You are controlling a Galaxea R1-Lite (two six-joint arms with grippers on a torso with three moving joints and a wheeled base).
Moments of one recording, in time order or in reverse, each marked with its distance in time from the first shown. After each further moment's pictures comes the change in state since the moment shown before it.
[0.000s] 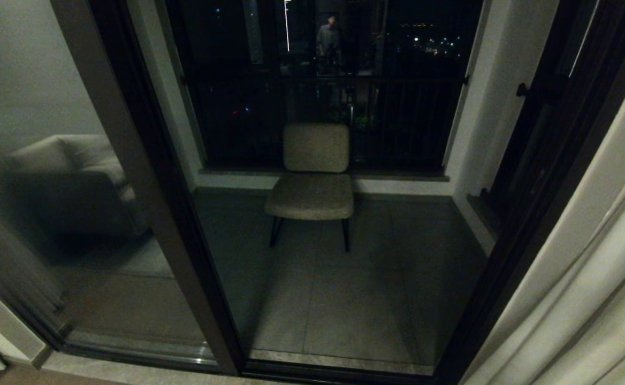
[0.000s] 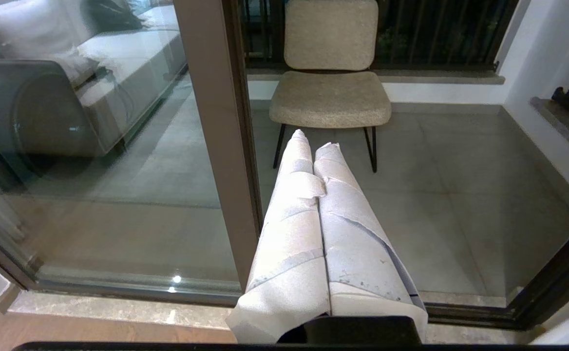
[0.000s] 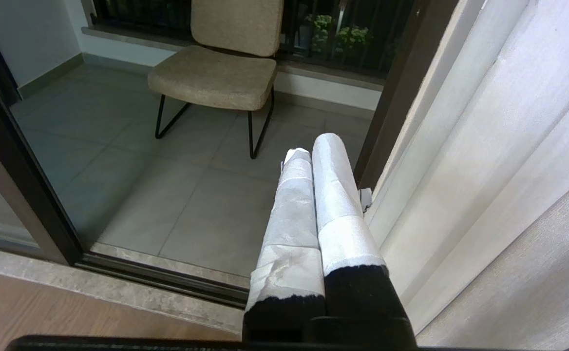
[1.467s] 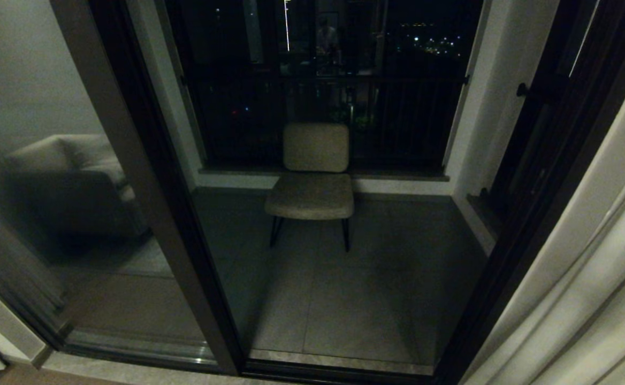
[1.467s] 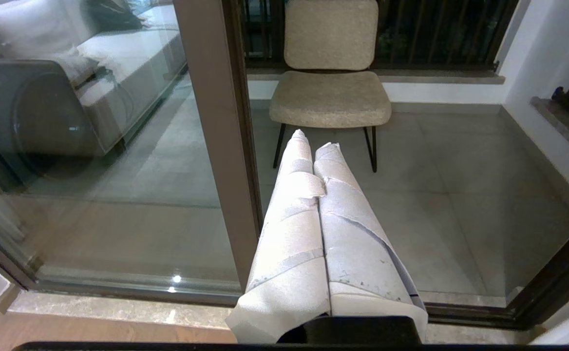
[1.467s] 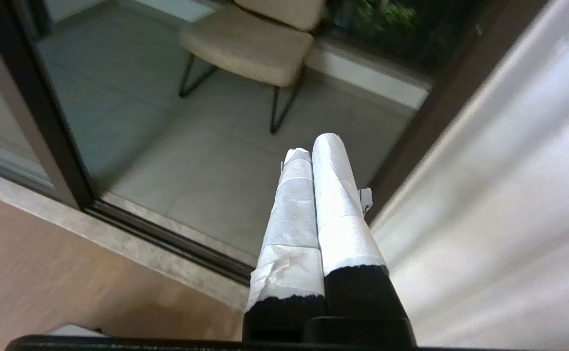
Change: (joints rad) left arm 0.000 0.000 0.000 0.000 0.000 0.000; right arm 0.022 0.378 -0.001 -0.256 0.091 -0.118
